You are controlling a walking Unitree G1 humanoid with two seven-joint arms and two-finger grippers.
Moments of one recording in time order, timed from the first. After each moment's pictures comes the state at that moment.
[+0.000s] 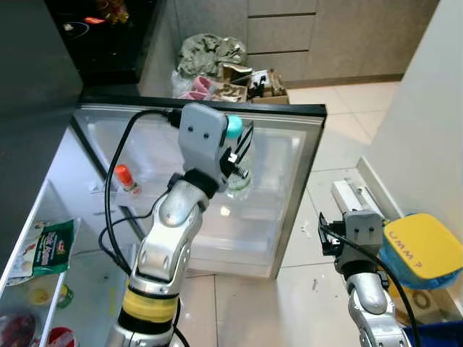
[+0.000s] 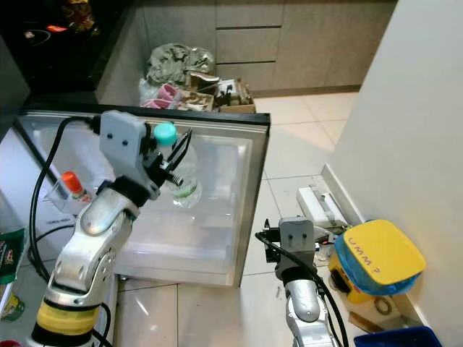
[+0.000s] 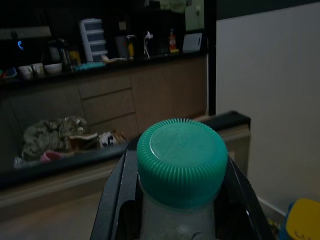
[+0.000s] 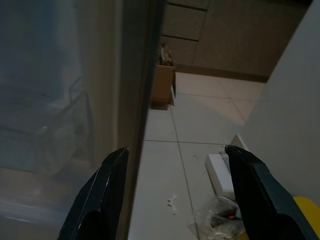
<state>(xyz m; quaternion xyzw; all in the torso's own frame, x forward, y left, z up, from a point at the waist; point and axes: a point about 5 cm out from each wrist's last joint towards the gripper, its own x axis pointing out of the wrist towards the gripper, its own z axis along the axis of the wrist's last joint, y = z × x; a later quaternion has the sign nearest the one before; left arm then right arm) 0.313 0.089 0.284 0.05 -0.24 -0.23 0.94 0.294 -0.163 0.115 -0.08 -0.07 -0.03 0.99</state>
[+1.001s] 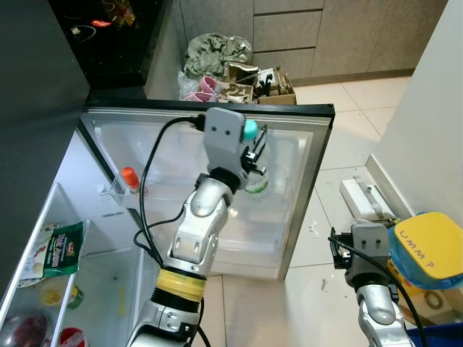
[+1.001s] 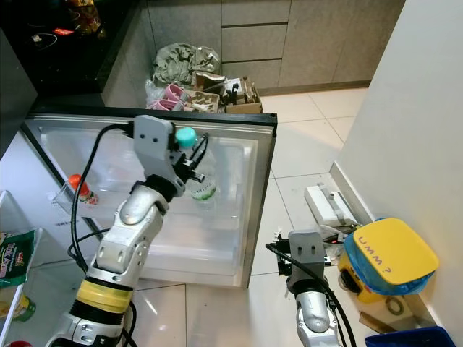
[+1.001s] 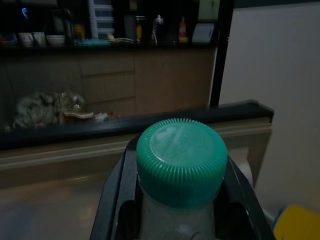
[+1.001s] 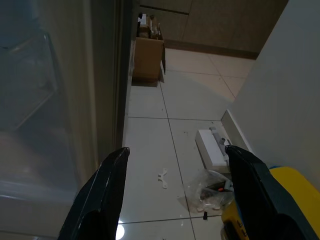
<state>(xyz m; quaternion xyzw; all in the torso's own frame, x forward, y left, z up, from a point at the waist) 0.338 0.082 0.269 -0.03 -0.23 -0.19 0.95 0.288 -0.185 0.090 -0.11 -0.03 -0.06 0.99</state>
